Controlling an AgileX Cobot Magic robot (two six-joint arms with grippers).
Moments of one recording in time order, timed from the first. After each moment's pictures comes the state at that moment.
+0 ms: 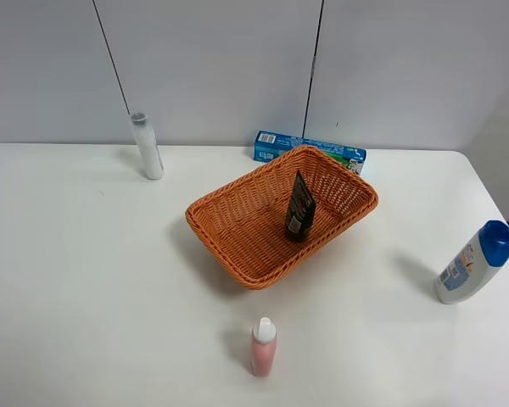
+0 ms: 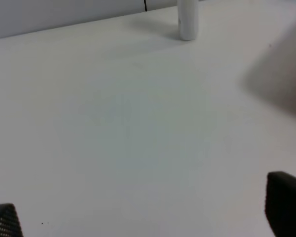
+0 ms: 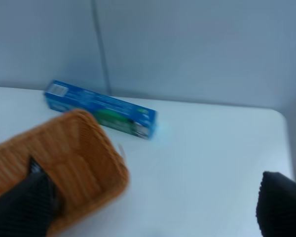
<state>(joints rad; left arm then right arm) -0.06 -0.01 -0.51 0.06 1.05 0.06 0.20 0.70 -1.11 -0.10 0.97 0.10</state>
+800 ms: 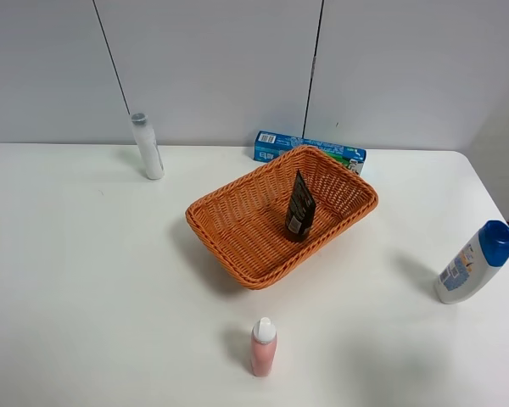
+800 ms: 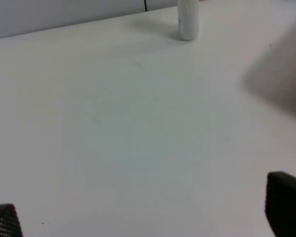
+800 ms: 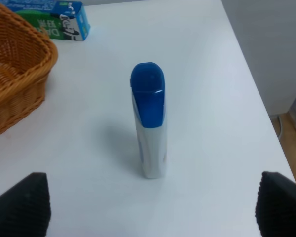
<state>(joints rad) -0.06 -0.01 -0.51 0.06 1.05 0.06 0.01 0.00 -0.51 -0.07 1.07 0.09</state>
